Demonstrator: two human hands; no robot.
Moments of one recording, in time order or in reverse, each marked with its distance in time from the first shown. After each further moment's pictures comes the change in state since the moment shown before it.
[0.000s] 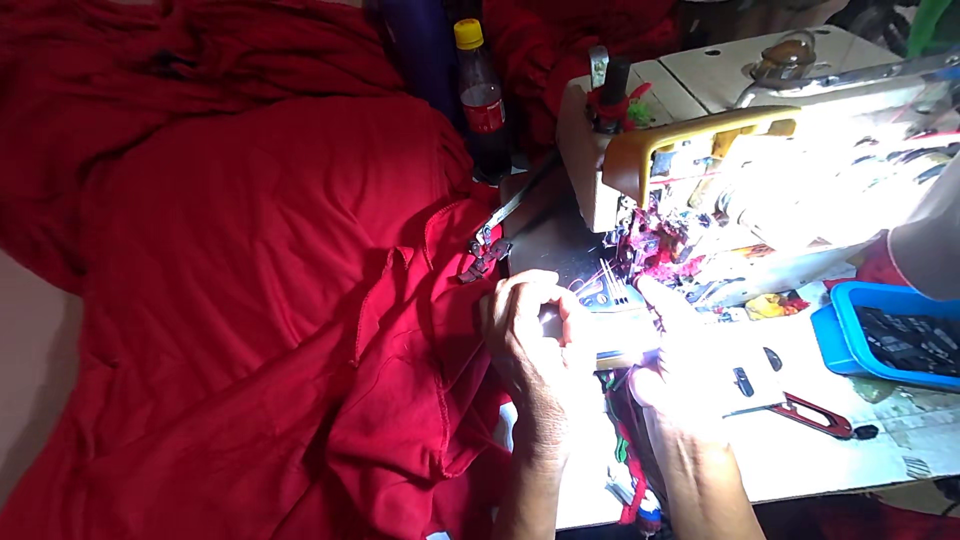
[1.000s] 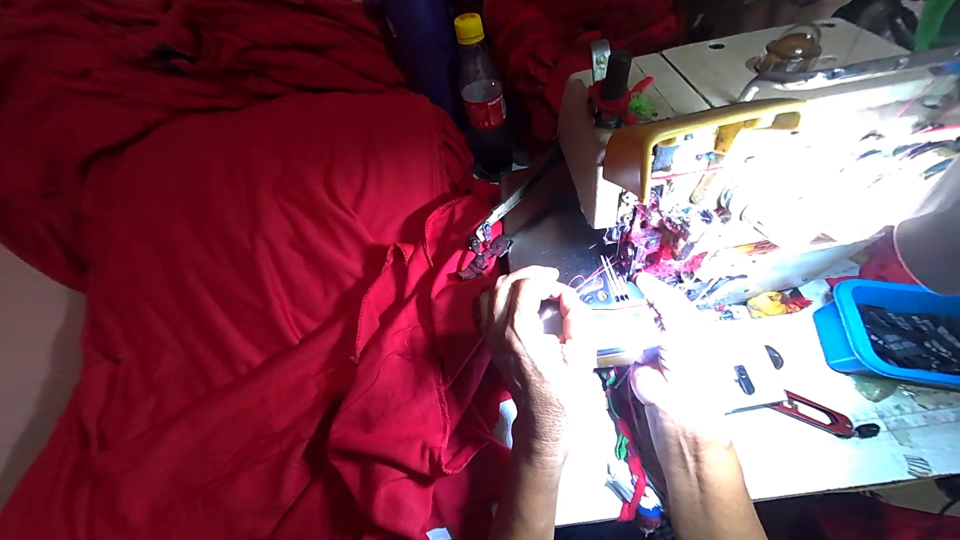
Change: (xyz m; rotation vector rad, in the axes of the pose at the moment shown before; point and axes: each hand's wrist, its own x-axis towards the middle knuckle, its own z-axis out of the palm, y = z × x) left_hand -0.001 -0.002 0.000 0.009 -0.014 0.024; right_hand 0.000 -0.002 -0.004 -0.060 -0.046 0.014
